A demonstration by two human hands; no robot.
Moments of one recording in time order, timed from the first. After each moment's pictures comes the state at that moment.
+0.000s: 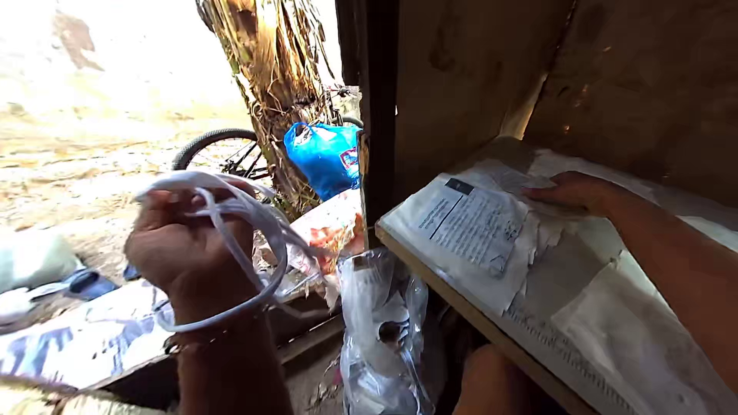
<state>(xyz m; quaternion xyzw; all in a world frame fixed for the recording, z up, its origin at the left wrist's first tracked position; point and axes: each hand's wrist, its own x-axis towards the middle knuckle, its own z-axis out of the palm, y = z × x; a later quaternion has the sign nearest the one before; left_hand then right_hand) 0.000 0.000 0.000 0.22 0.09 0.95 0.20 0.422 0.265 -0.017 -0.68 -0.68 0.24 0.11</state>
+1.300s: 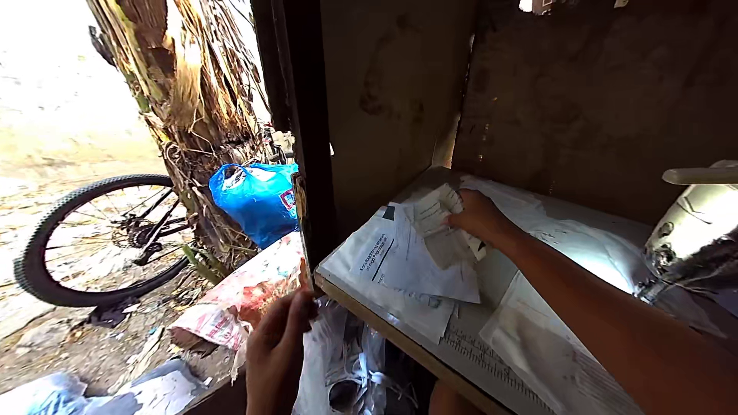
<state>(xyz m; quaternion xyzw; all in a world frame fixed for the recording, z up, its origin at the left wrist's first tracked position) 0.110 0.018 -0.118 0.48 0.50 0.70 0.16 0.371 0.177 0.017 -0.60 -0.72 0.25 0.25</state>
